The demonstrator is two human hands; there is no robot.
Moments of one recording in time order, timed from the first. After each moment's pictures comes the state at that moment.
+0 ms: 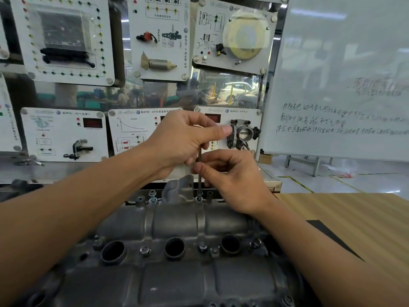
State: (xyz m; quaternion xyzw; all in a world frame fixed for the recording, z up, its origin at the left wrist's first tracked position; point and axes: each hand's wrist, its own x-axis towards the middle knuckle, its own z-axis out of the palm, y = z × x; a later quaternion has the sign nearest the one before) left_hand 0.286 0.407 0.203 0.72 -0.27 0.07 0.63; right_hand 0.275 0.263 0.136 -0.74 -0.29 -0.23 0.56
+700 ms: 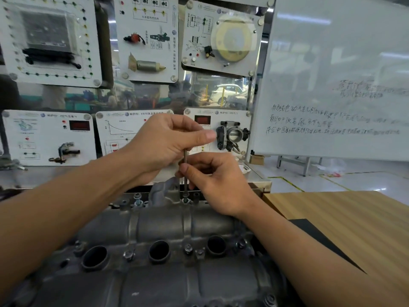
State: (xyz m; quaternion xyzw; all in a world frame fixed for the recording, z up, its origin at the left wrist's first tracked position) left_hand 0.279 0.404 0.200 0.69 -0.29 0.05 0.66; right_hand 0.280 0.261 0.131 -0.74 -0.31 -0.21 0.56
